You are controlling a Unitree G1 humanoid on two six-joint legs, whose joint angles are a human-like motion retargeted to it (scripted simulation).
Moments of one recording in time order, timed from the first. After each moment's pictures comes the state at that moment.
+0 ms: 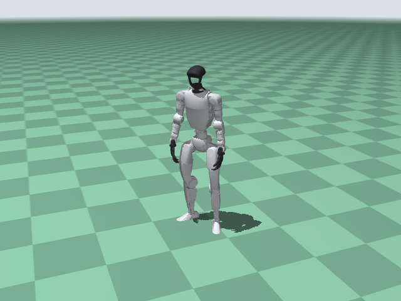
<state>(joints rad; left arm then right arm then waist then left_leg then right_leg) -0.04 0.11 0.31 1.36 0.12 -0.04 -0.24 -0.16 -0.16 0.06 1.35 -0.43 -0.05 0.24 0.05 -0.04 0.06 -0.05 0.10 0.53 0.07 0.01 -0.05 -0.03 -0.16 -0.53 0.03 -0.03 0.06</state>
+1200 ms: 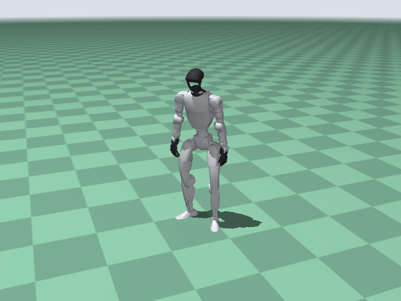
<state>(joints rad) -0.21 0.18 0.02 1.50 0.37 0.01 -0.30 -0.17 -0.17 0.13 1.51 -0.85 0.10 0.00 0.14 -0.08 0.22 -0.22 0.14 0.51 0.28 -0.10 -0.02 -0.15 -0.21 -0.50 0.16 -0.07 0.06</state>
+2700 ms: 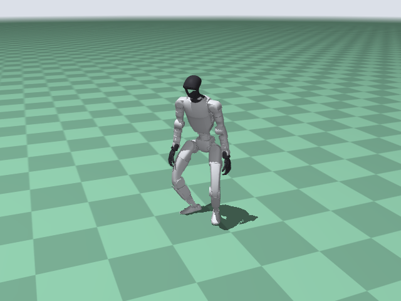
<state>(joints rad) -0.20 0.17 0.13 1.44 0.08 -0.16 0.04 -0.20 -0.20 0.08 1.34 -0.53 -0.13 -0.32 0.12 -0.03 0.23 -0.74 0.36 0.39 1.20 -0.58 0.02 -0.64 -0.30 -0.39 1.03 -0.54 -0.03</state>
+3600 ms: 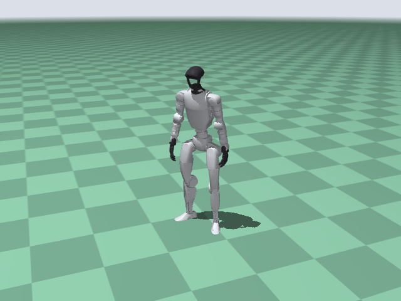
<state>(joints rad) -0.01 0.14 0.27 1.51 0.18 -0.01 -0.19 -0.13 -0.21 0.04 1.39 -0.56 -0.05 0.03 0.05 -0.03 0.11 -0.07 0.11 0.55 0.03 0.03 -0.05 -0.06 -0.15 -0.52 -0.02 0.03 0.08</state>
